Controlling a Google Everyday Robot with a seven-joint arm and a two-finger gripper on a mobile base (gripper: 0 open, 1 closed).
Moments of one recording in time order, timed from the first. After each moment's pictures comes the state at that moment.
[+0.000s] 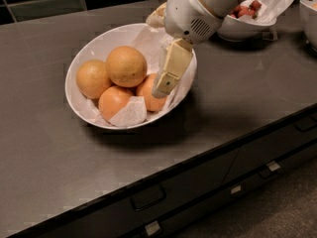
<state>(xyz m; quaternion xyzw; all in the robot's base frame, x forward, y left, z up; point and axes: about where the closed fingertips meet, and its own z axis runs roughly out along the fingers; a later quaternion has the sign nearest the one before) 0.506 0.003 0.986 -0.70 0.63 0.15 0.29</state>
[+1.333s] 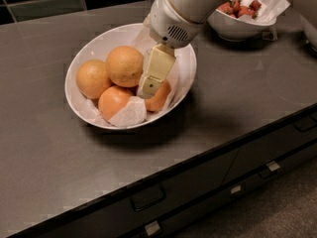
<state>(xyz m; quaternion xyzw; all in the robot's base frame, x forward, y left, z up) 0.525 0.022 0.971 -0.68 0.67 0.09 0.28</state>
